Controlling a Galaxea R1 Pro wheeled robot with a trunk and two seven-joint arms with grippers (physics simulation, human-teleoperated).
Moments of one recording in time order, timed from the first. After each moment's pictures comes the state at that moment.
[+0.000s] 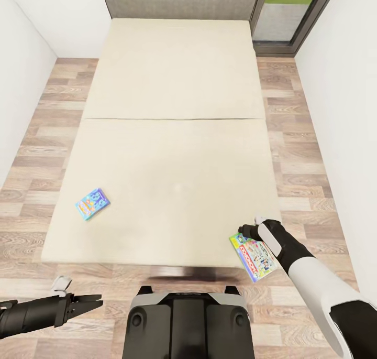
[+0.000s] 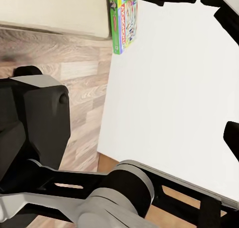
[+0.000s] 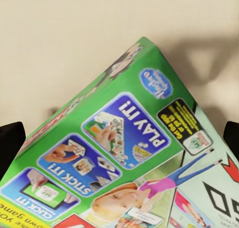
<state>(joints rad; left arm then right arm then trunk) -0.14 0.34 0.36 -1.44 0.00 0.92 -1.57 -0.93 -0.12 0.26 -0.58 -0.59 0.60 -0.26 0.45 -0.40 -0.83</state>
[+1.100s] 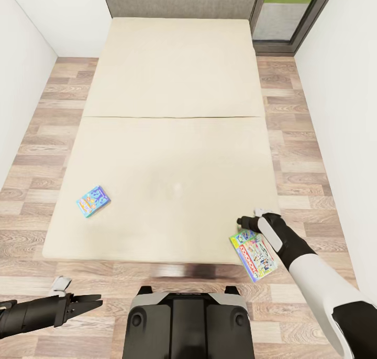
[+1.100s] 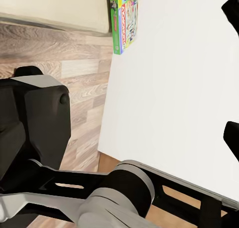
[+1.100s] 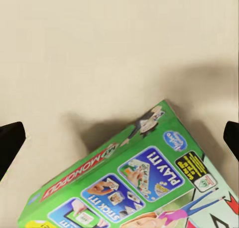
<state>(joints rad) -0.14 0.34 0.36 -1.44 0.00 0.92 -1.57 -0.93 -0.13 0.26 -0.68 -0.59 0.61 -0.26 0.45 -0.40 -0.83</state>
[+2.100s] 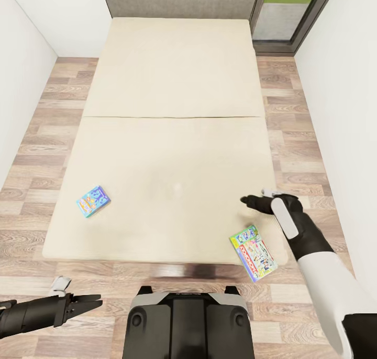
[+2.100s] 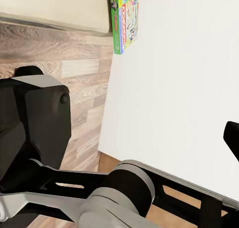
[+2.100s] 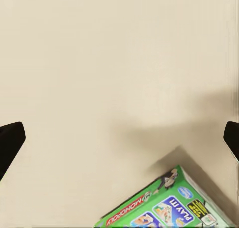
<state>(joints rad) -0.14 0.34 0.36 -1.44 0.00 0.92 -1.57 -0.92 -0.14 0.09 -1.00 -0.60 0.79 -0.27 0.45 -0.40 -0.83</state>
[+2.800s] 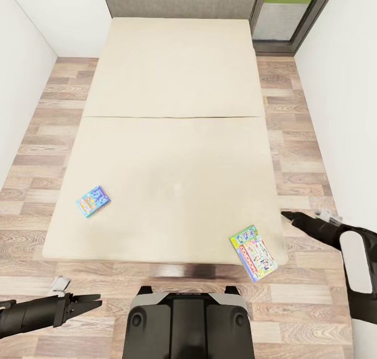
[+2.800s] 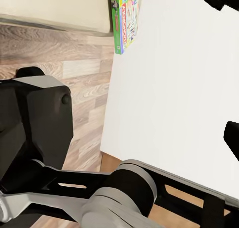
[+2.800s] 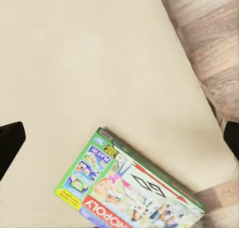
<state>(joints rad) -0.14 0.35 0.36 -1.44 0.00 0.90 -1.57 -0.55 -0.19 -0.35 -1.55 -0.63 1.03 -0.16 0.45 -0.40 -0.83</state>
